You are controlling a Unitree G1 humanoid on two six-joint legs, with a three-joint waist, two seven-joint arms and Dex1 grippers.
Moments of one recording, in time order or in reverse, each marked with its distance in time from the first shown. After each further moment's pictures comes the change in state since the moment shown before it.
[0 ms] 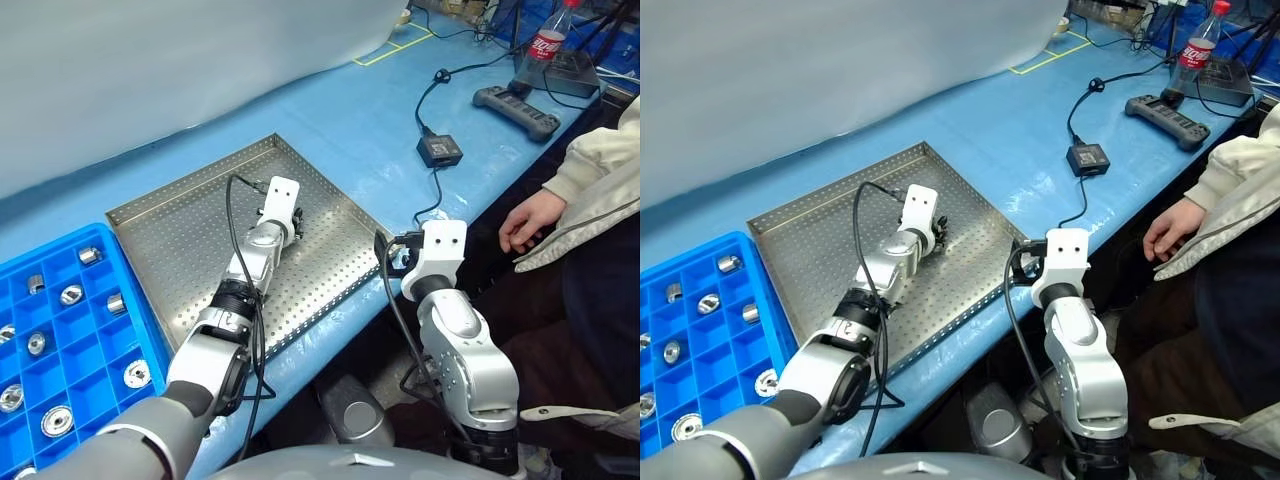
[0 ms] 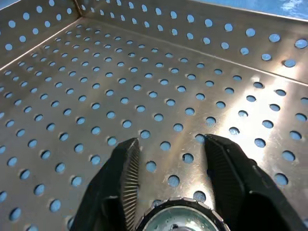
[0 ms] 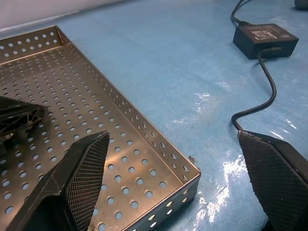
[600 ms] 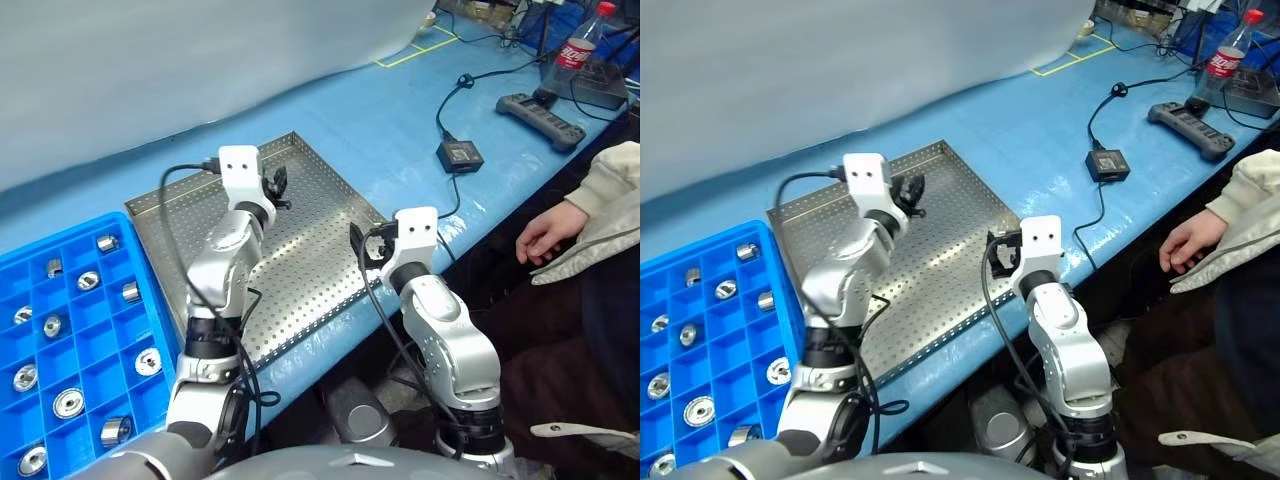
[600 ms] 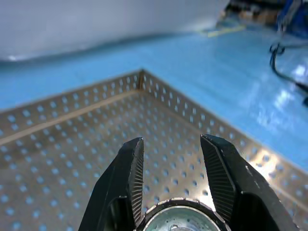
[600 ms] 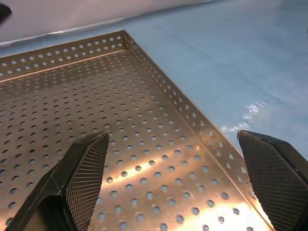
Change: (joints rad) left arm 0.247 -0.042 0.108 -0.872 -0.177 0.254 0.019; right arm -0.112 0.004 0.077 0.085 0.011 0.000 0.062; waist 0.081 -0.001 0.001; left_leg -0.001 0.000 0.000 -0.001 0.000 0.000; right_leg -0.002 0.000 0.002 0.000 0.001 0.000
